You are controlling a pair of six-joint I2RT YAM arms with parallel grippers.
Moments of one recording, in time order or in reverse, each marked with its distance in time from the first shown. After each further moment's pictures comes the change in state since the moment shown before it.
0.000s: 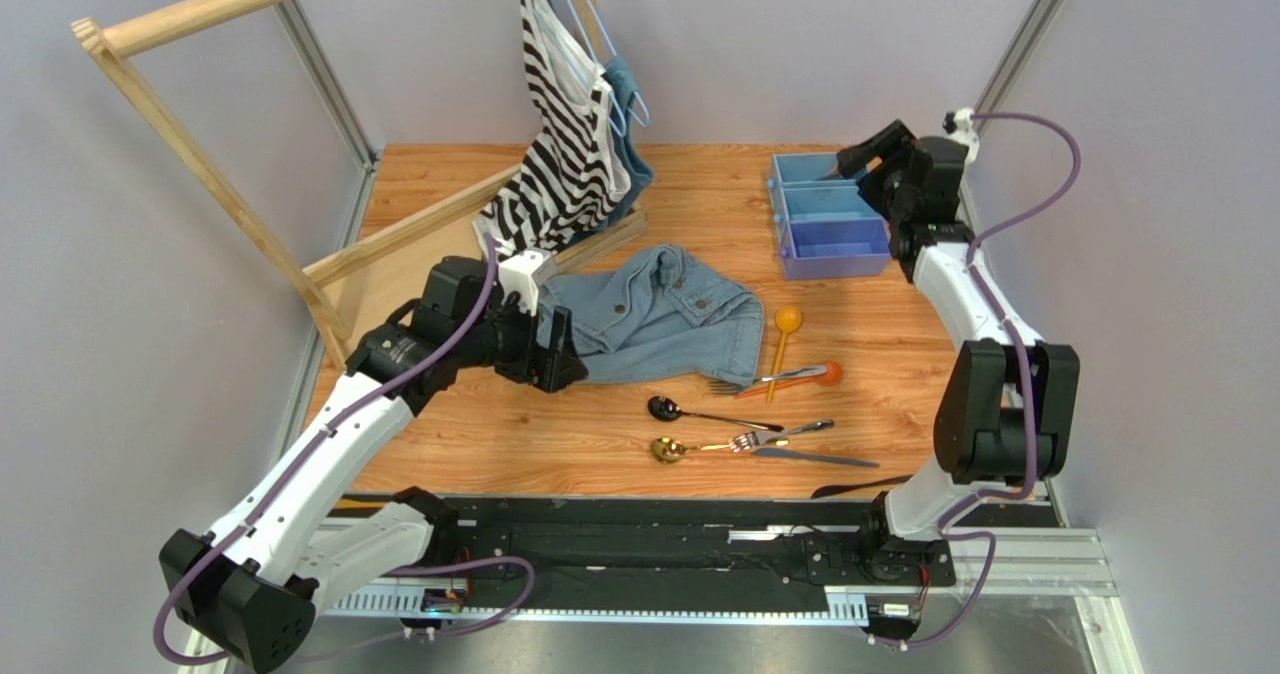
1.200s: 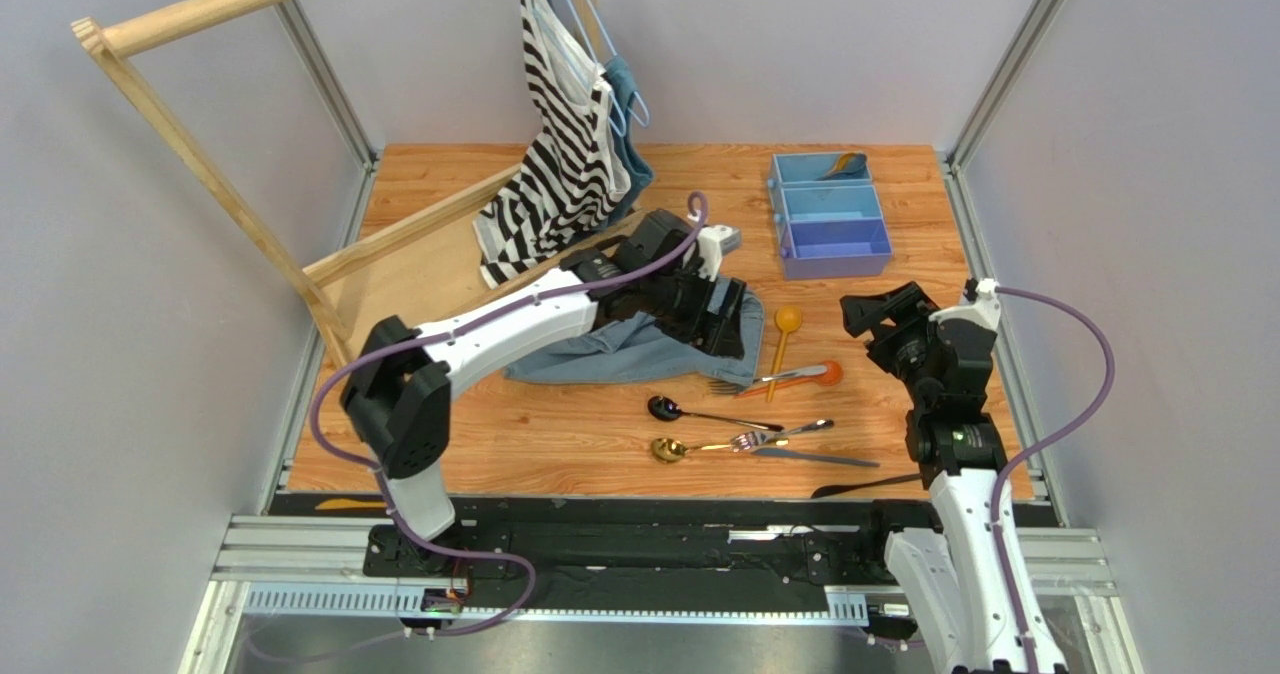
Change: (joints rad) left arm -0.362 0.766 0.489 0.252 0.047 -0.164; right arm 0.007 -1.005 -0.797 -0.237 -0.058 0.040
